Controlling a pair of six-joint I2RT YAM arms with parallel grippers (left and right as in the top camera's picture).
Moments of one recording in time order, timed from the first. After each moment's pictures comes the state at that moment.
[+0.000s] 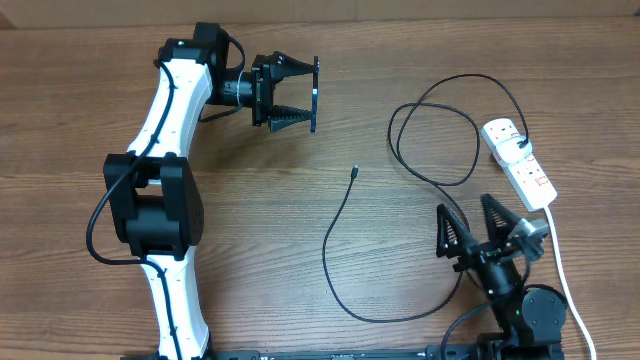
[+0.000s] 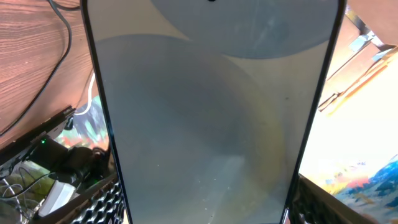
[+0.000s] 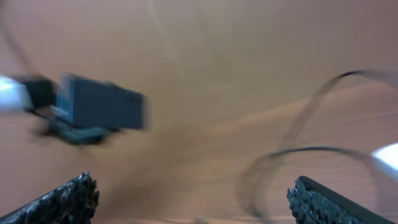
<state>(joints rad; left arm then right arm) -0.08 2.26 1.99 -1.25 1.52 -0.68 0.04 0.01 0.02 0.10 -0.32 0.57</state>
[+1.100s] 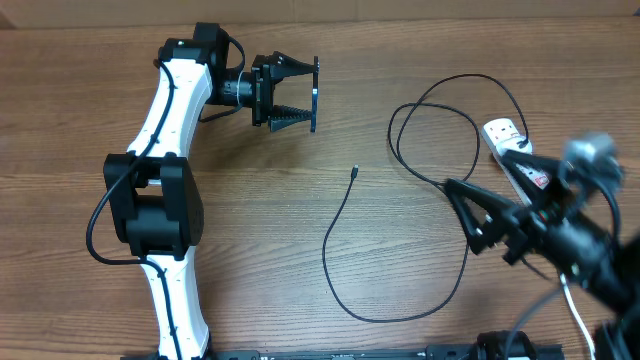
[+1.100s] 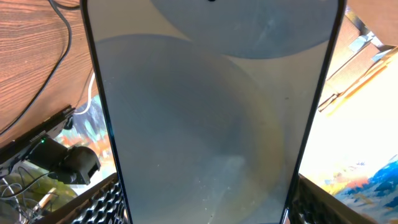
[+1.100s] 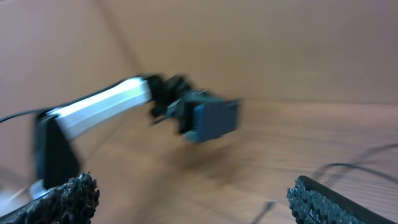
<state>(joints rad) -0.08 2.26 1.99 -1.25 1.52 -0.68 0.04 0.78 1.32 -0.81 -0.67 0.23</state>
